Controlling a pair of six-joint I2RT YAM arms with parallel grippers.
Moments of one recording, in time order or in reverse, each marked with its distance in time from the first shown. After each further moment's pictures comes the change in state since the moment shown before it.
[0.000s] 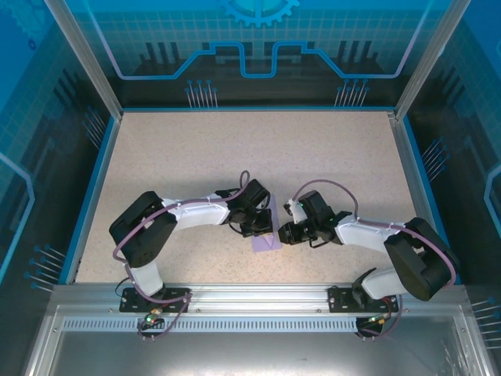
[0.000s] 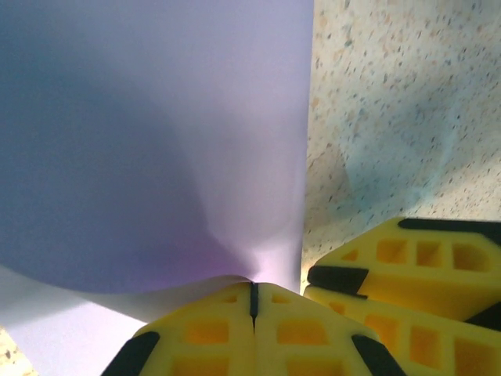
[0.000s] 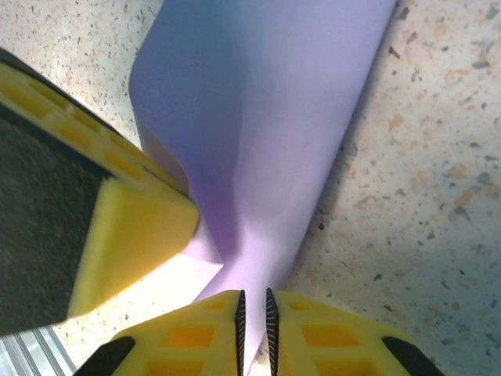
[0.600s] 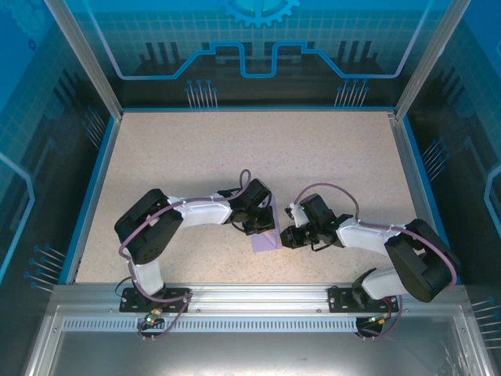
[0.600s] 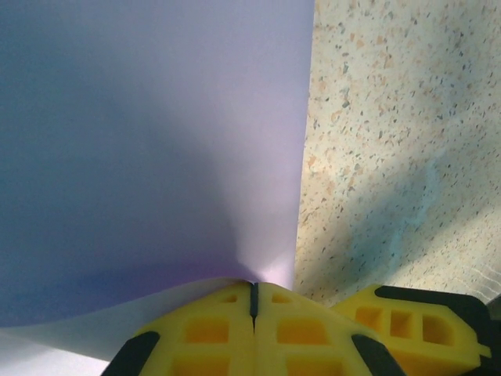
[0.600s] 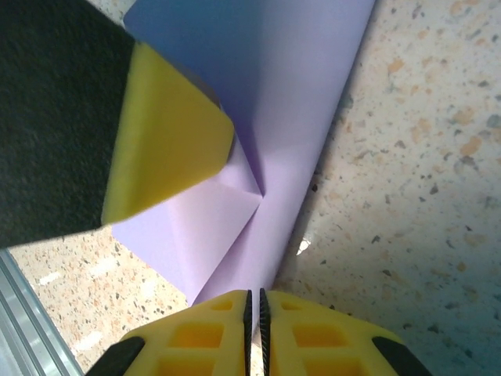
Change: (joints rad) left arm 0.006 0.041 0.003 0.072 -0.033 -0.047; right arm 0.002 -0.011 -0.035 -0.002 -0.015 0.003
